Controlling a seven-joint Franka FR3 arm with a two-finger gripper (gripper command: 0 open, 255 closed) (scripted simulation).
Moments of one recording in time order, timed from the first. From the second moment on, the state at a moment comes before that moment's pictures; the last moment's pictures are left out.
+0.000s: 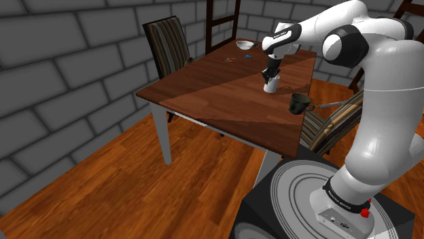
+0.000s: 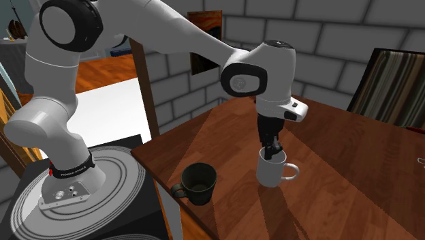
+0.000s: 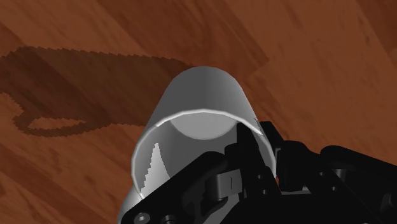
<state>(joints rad) -0.26 0.48 -0.32 -1.60 0.16 2.14 -0.31</state>
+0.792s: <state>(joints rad) -0.26 0.43 -0.33 -1.52 0.14 2.00 -0.30</state>
